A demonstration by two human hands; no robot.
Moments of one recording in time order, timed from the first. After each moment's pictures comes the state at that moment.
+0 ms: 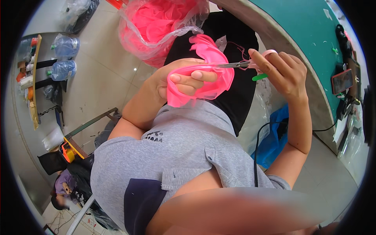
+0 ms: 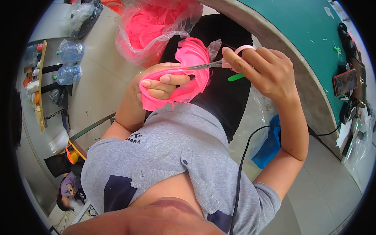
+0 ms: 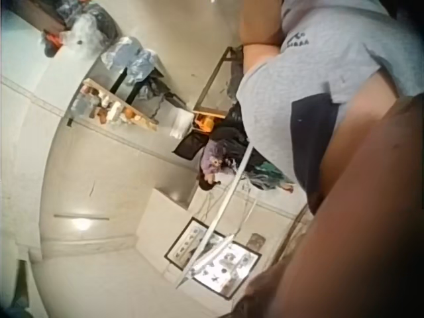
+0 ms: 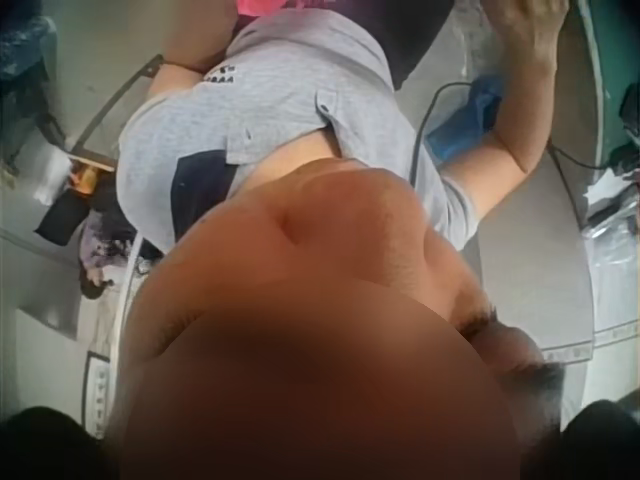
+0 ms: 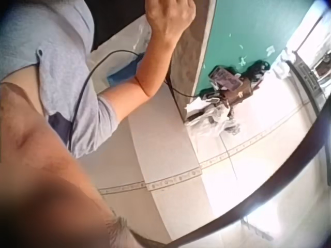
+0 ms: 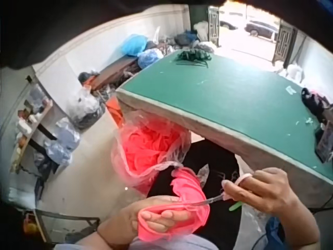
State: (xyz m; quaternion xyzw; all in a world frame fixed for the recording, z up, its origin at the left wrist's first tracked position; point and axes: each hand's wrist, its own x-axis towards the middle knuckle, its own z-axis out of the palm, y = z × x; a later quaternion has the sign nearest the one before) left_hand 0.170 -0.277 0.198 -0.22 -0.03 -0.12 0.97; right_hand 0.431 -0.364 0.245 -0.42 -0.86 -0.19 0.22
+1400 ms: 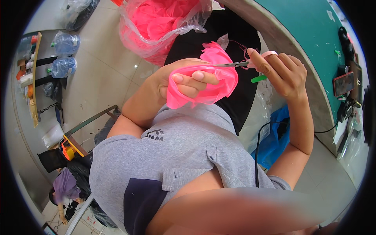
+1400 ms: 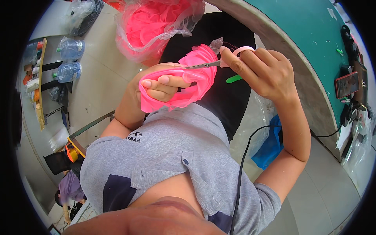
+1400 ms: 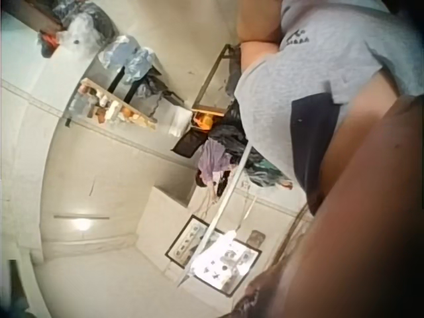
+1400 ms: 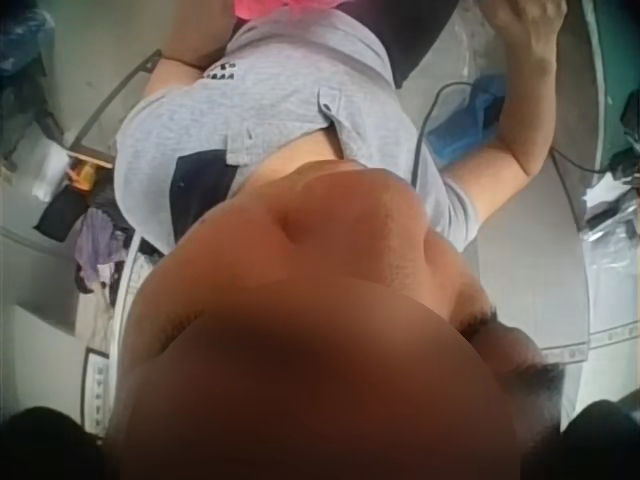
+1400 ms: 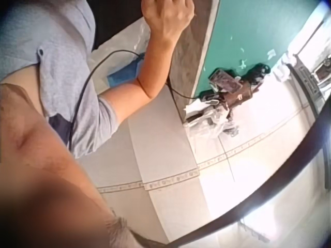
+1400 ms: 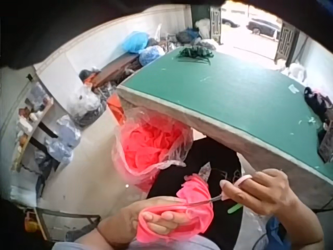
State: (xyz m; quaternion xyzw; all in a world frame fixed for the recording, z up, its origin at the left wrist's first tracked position) left_hand 0.167 -0.277 0.191 -0.22 0.00 -0.14 0.97; right_hand 0.426 -0.360 0.240 -0.40 -0.86 -0.22 0.22
